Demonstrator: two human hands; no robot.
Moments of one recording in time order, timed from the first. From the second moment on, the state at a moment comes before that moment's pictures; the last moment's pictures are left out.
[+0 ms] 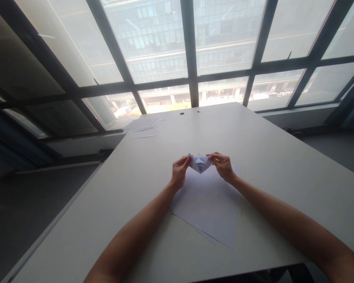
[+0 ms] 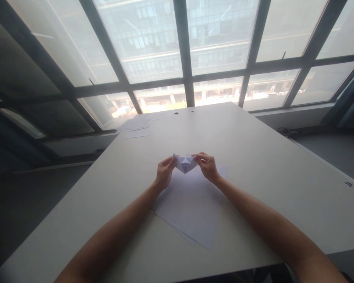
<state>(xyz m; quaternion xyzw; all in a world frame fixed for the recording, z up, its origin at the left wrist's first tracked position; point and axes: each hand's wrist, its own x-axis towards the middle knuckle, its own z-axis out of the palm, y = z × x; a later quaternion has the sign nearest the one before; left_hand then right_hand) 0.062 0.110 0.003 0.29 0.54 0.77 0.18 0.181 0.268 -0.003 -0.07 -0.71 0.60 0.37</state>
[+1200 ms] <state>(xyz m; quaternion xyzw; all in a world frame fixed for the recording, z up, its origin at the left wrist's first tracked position) 0.055 0.105 0.003 0.28 0.45 0.78 0.34 0.182 0.267 -0.002 -0.12 -0.66 0.63 0.40</state>
